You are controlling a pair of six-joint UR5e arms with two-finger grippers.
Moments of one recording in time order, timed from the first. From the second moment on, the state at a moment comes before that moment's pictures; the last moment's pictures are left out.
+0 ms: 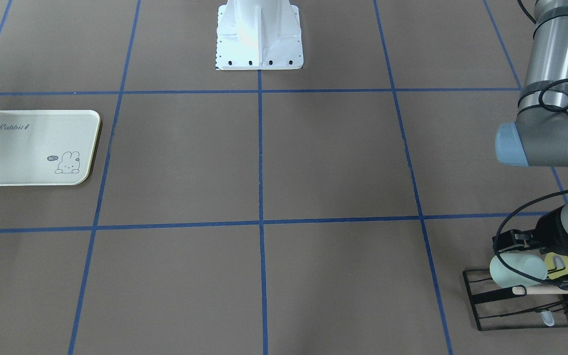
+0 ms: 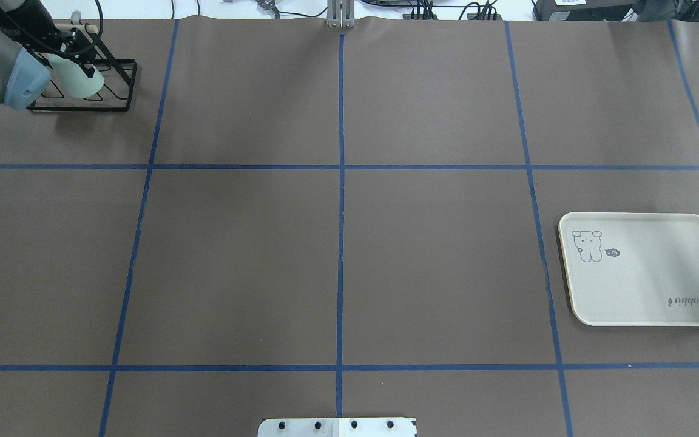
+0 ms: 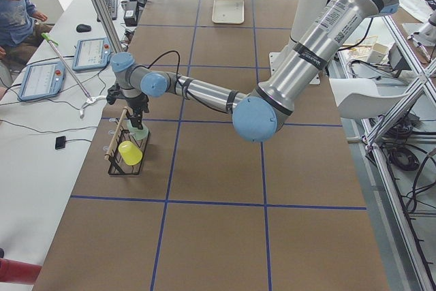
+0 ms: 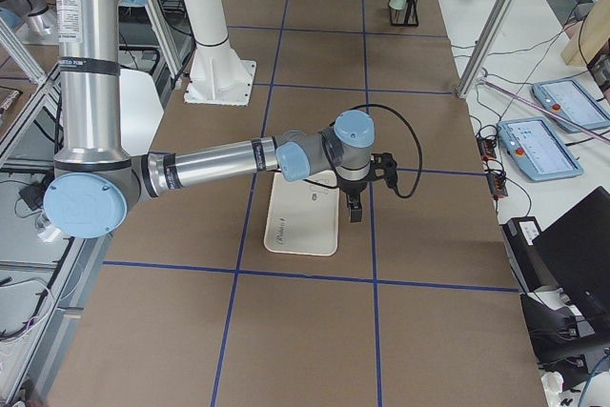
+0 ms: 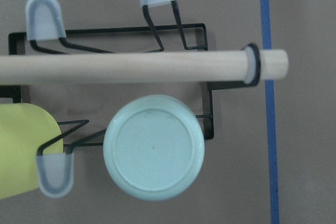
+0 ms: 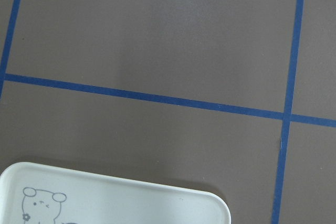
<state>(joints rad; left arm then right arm) -1.19 -2.23 -1.14 -1.69 -2.23 -0.46 1.33 -1.60 1.80 -1.42 2.30 0.28</state>
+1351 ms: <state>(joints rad) -1.20 -2.27 -1.09 -1.73 -2.20 -0.45 1.33 -1.60 1.79 -1.42 2.30 0.28</state>
